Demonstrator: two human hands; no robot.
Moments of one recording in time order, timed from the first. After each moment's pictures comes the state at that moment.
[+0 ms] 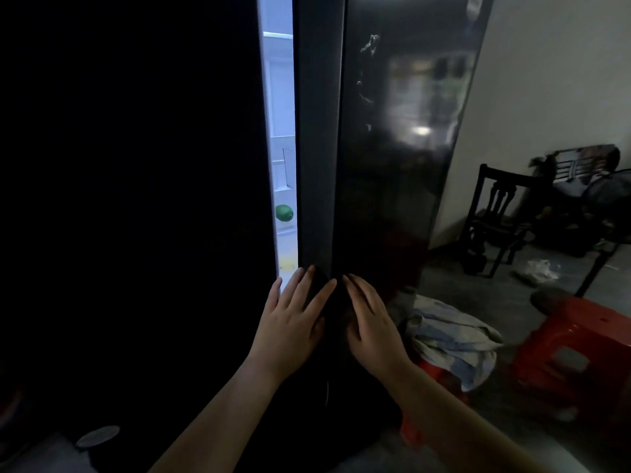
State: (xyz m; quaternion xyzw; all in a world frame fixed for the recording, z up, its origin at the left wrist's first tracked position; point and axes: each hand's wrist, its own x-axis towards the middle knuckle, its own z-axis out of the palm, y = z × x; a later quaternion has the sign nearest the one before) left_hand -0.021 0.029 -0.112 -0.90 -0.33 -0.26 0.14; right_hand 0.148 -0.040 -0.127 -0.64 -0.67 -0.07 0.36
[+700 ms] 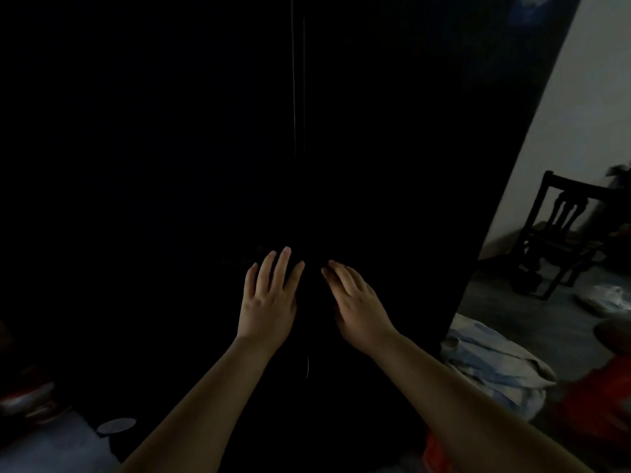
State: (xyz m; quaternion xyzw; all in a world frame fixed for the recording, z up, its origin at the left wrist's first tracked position) left_hand -0.036 0.102 -0.108 -0.81 -0.49 -0.22 0.23; right_hand 0.145 0.057 -0.100 -0.61 -0.77 -0.08 0.19
